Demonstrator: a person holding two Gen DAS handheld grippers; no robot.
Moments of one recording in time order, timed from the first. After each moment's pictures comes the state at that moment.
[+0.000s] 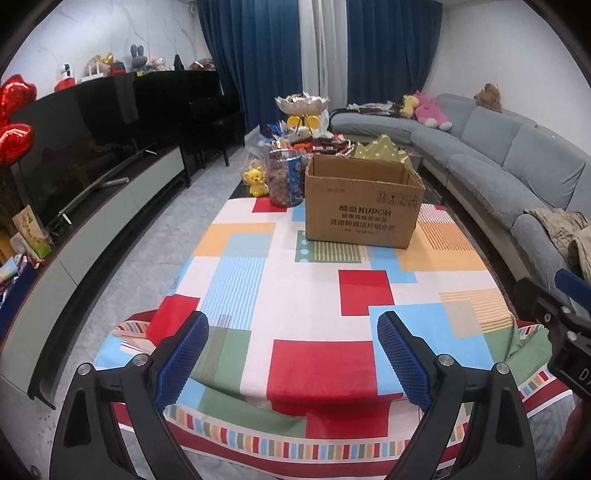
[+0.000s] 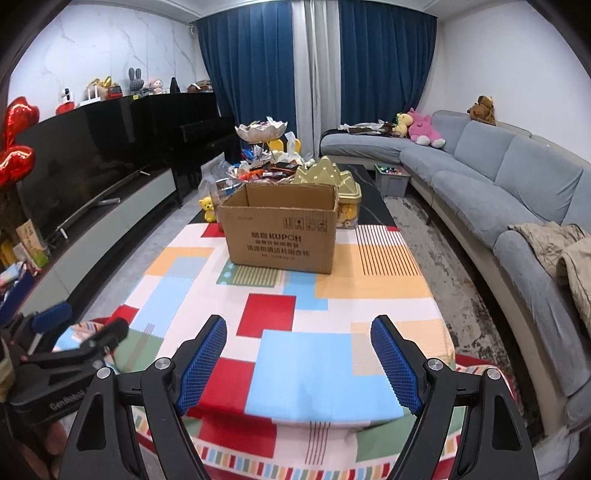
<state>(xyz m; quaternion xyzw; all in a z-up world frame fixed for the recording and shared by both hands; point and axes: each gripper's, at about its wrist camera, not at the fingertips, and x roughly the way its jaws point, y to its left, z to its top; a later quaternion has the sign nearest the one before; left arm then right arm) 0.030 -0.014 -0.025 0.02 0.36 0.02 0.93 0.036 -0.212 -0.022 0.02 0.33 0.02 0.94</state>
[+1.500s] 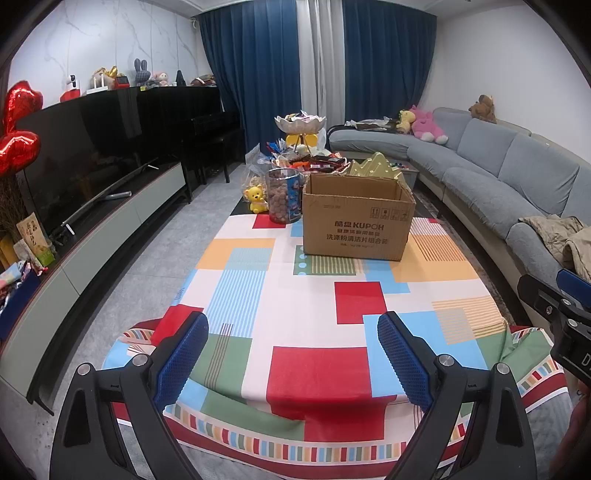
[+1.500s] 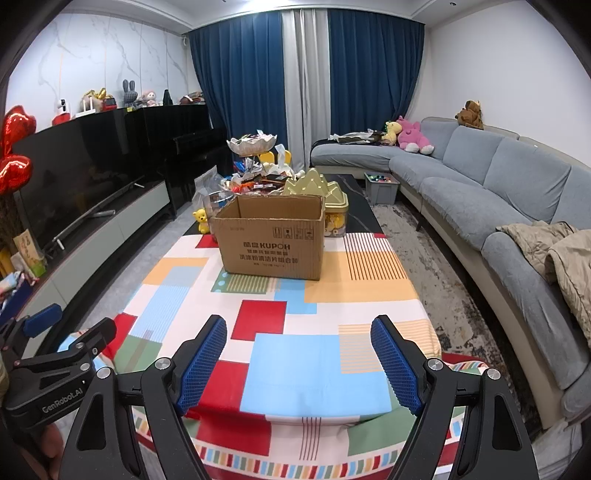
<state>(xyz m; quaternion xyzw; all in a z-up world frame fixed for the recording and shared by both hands) 0.009 -0.020 -0.016 0.03 0.33 0.01 0.94 0.013 -0.222 -0.010 0.03 0.31 0.01 0.95</state>
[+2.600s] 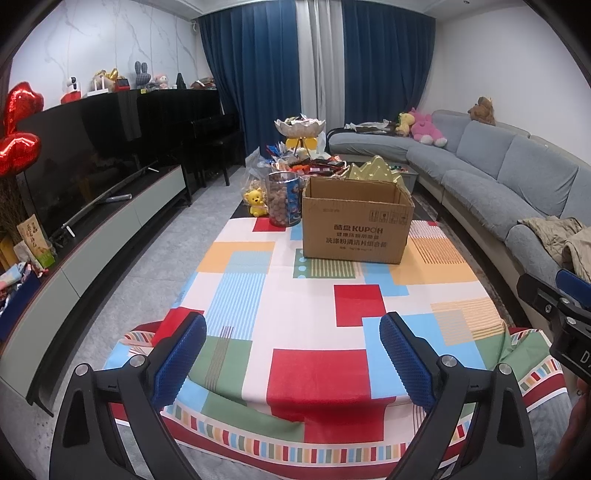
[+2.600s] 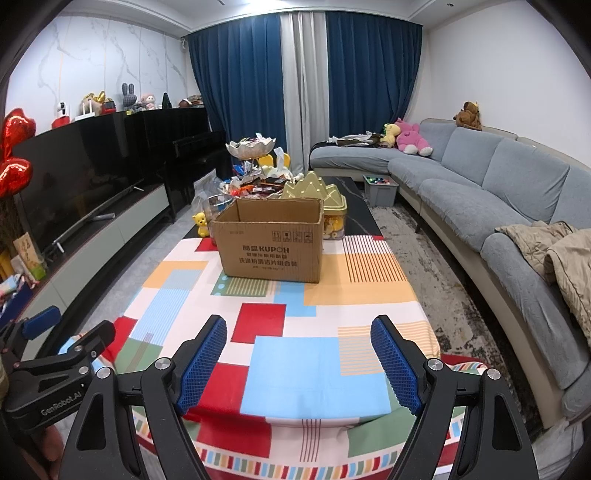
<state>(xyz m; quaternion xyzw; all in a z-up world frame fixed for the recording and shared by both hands) 0.009 -0.024 -0.009 0.03 0.32 0.01 0.95 0.013 -0.221 -0.011 0.03 0.31 0.01 0.95</state>
